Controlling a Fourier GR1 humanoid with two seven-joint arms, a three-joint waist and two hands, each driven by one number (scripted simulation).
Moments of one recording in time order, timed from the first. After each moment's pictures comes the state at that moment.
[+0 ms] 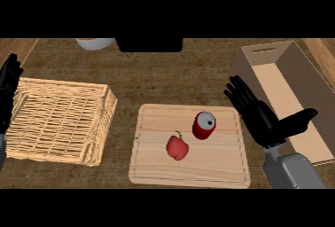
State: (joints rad) left arm -0.24 0.58 0.02 -1.33 0.07 0.20 -0.10; right arm -0.22 -0.27 0.23 -1.44 -0.48 0.06 -0.01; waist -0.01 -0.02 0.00
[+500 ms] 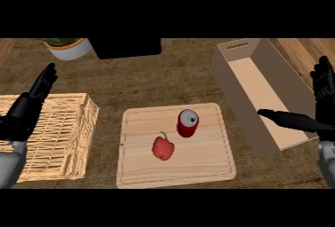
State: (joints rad) left arm -0.21 0.54 -0.08 -1.39 0.09 0.08 -0.14; right arm -0.18 -0.50 0.08 -1.57 -0.08 -0.42 0.08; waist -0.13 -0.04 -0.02
